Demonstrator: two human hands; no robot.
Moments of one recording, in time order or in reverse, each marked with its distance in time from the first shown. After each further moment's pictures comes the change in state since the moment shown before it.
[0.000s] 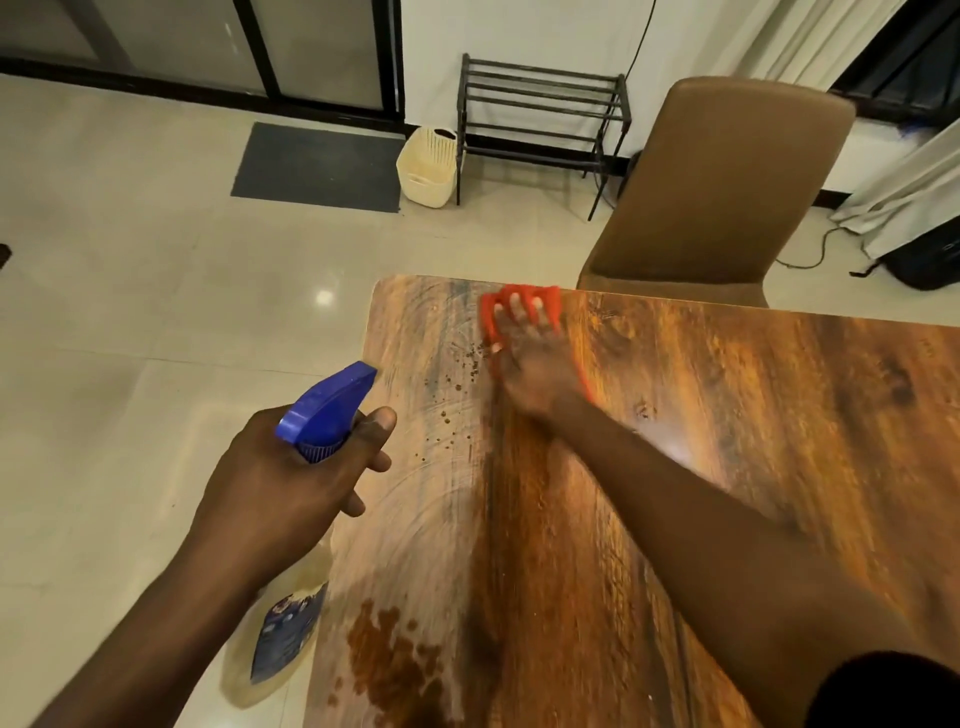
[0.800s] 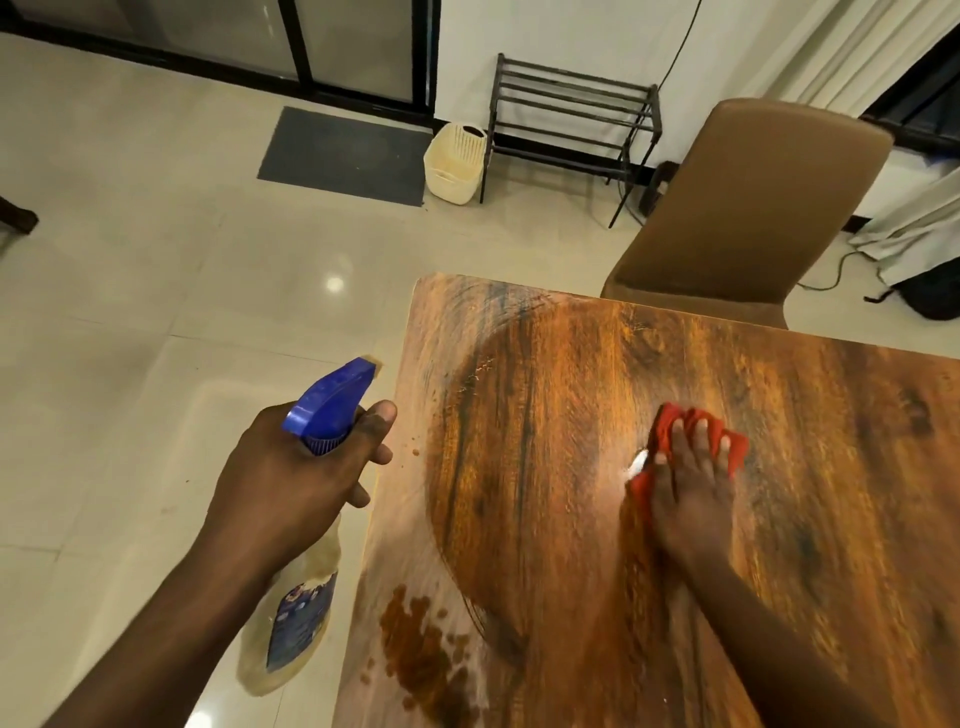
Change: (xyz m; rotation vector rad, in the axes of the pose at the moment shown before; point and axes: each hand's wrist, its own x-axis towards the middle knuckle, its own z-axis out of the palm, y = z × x) left_hand 0.009 -0.026 -0.027 -0.040 0.059 -0.057; right_hand -0.170 0.088 0.044 0.153 0.220 0.453
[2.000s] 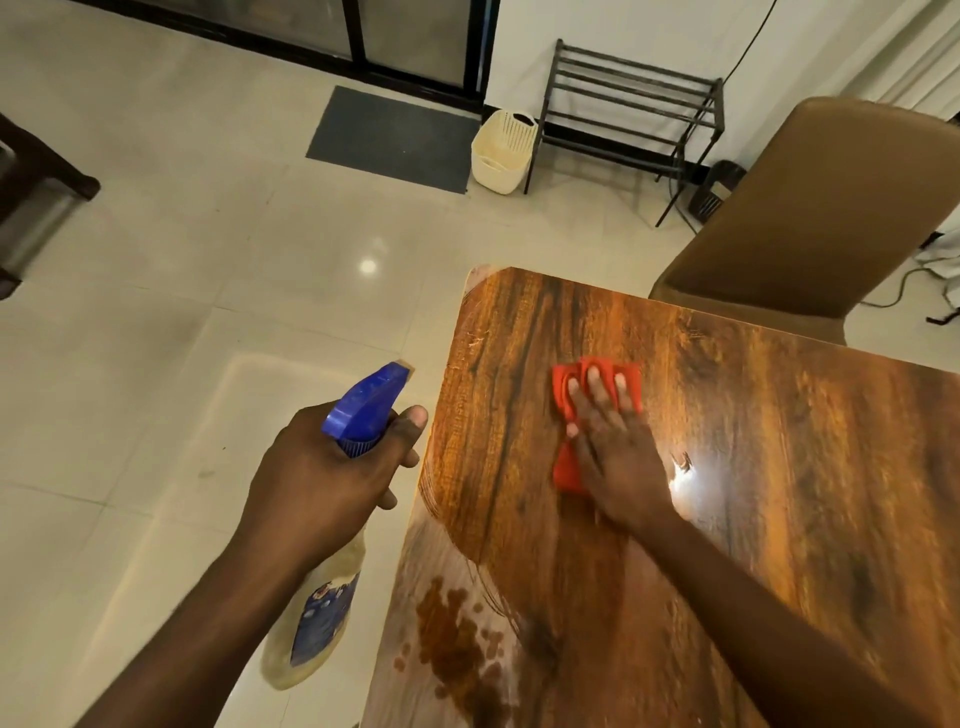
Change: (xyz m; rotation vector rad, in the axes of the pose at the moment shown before) left_hand 0.007 -0.030 -0.013 -0.035 0.012 -0.040; right_hand 0.029 -0.124 0.028 -0.072 -0.189 -0.498
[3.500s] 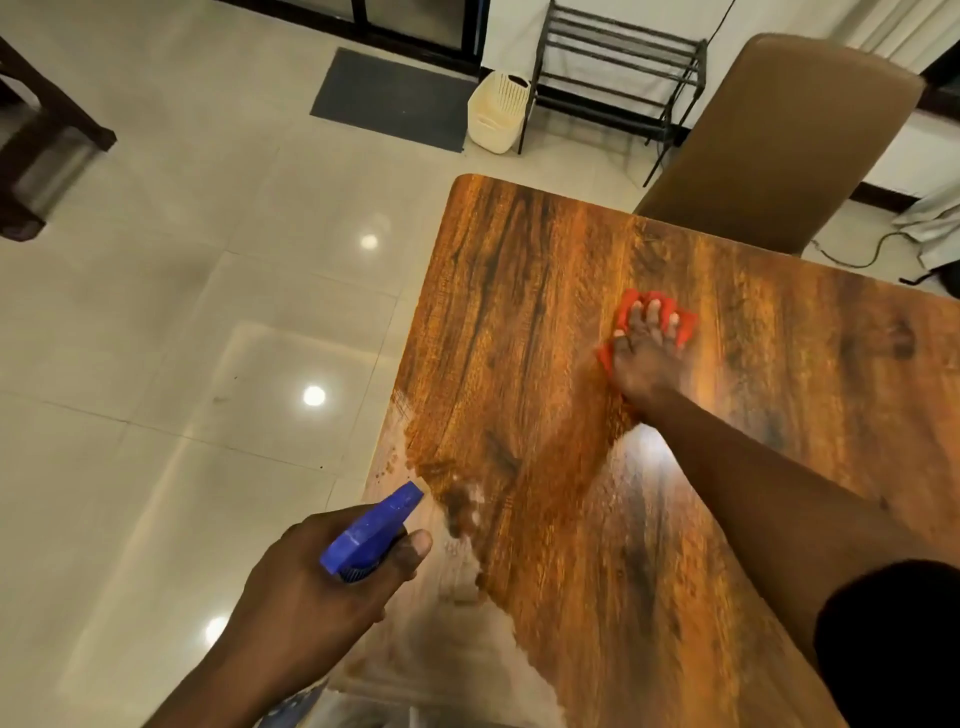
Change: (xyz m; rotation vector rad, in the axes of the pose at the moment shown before) left_hand -0.229 -0.096 0.010 0.178 -0.167 -0.092; right_hand -0.067 0.048 -0.031 0.036 -0.018 0.422
